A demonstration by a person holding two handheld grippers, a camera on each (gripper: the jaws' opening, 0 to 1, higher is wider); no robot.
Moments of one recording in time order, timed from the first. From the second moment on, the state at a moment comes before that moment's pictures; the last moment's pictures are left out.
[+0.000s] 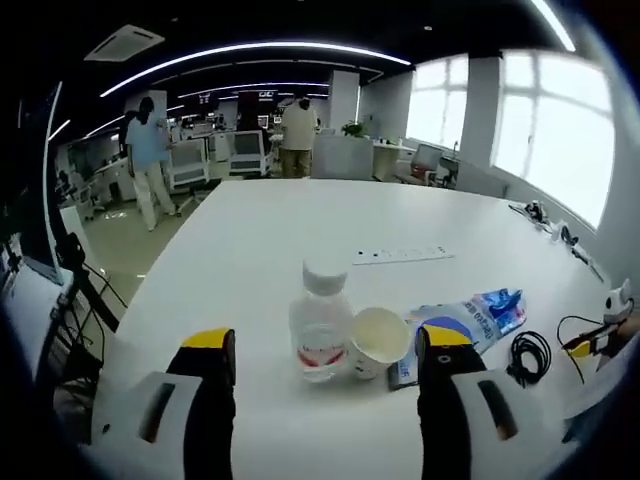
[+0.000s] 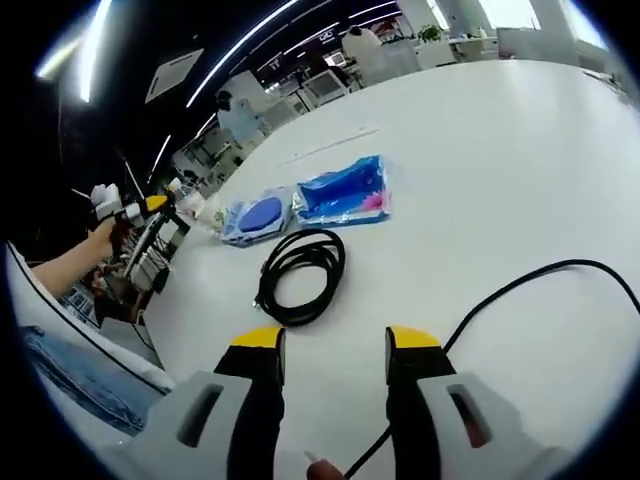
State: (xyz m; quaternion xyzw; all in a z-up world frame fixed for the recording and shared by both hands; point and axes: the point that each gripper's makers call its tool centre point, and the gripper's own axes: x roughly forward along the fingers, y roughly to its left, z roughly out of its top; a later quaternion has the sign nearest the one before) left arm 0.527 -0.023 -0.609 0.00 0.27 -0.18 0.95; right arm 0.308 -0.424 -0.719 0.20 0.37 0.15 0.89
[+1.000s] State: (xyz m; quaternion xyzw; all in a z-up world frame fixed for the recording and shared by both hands) left arm 0.406 -0.020 -0.633 0.03 0.29 -0.26 0.92; right arm 0.303 -0.407 -0.657 0.03 0.33 0.23 0.92
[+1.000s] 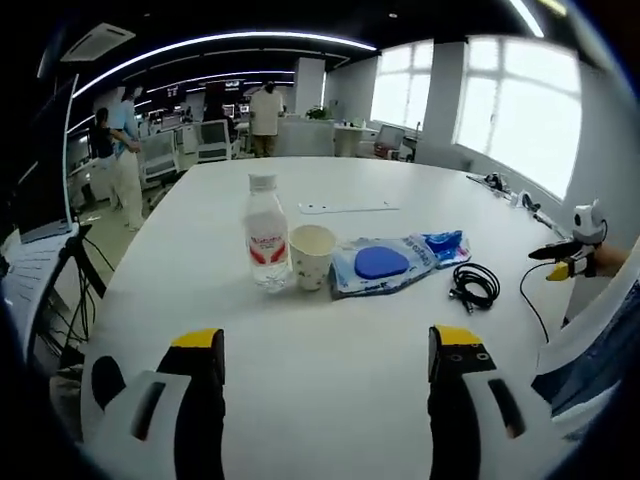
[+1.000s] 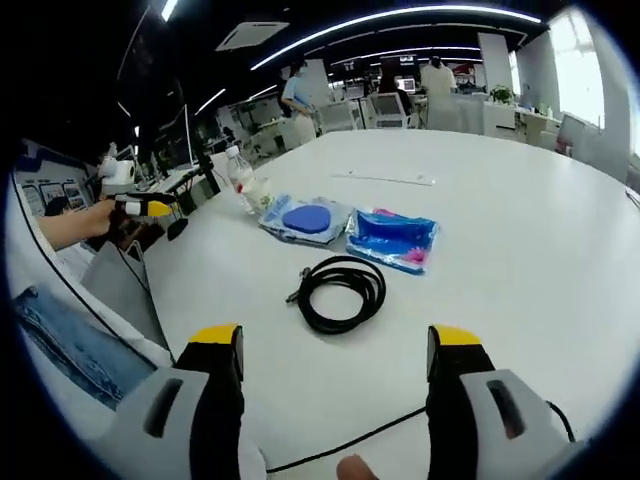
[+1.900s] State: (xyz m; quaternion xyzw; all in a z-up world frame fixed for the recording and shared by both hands) left arm 0.351 -0.037 -0.613 0.07 0.34 -0.27 0.90; right arm 0.287 -0.389 -0.633 0.02 0.37 0.28 0.89
